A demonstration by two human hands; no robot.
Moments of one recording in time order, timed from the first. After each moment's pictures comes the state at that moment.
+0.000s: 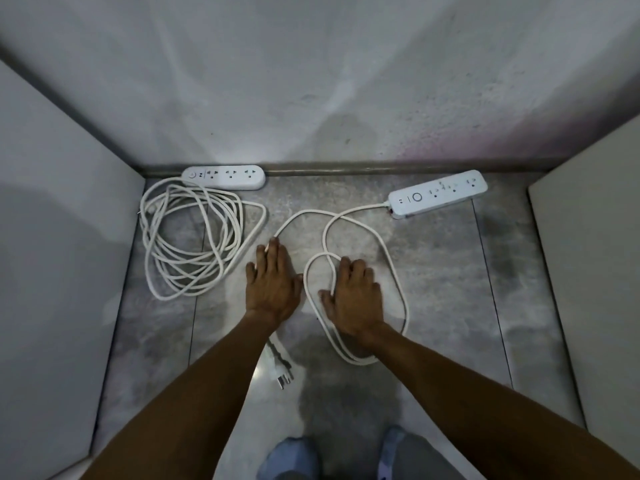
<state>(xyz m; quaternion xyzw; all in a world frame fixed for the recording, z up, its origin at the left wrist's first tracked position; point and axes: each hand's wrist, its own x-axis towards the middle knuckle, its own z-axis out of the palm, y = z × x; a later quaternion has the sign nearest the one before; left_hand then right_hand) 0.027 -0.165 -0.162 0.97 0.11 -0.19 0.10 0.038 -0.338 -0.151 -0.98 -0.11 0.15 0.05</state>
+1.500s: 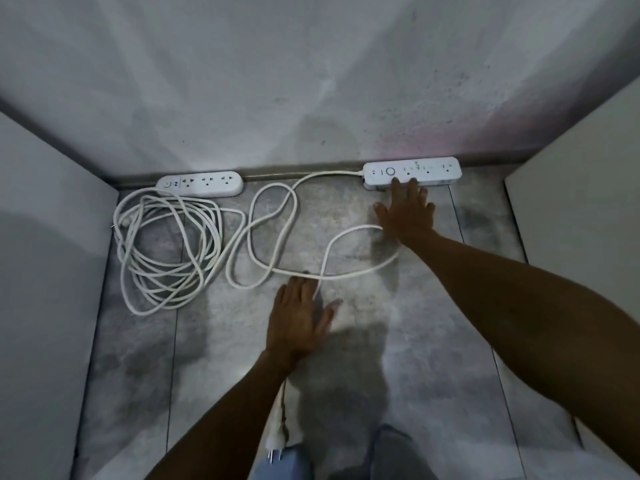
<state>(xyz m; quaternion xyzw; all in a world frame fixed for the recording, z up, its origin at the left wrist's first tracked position) -0.010 -0.237 -0.151 0.97 -0.01 -0.03 0.25 0.208 -0.436 -0.137 -0.98 0.03 0.15 0.08</state>
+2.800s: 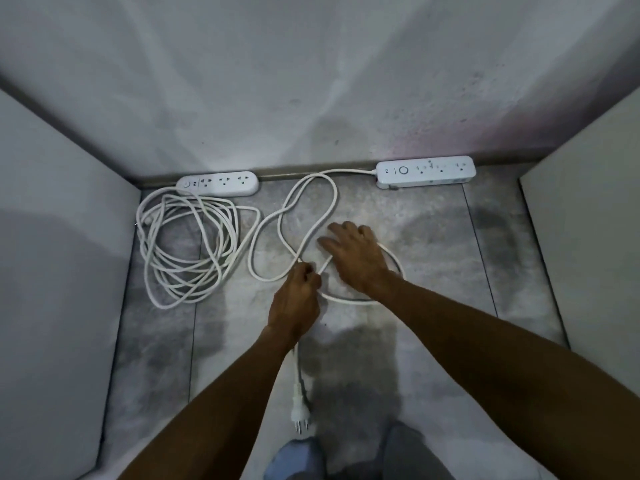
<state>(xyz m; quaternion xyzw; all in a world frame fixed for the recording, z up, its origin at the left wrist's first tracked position) 0.014 -0.210 -0.141 0.97 0.00 -0.10 0.24 0.120 -0.356 -0.145 -0.95 -0.32 0.05 -0.01</state>
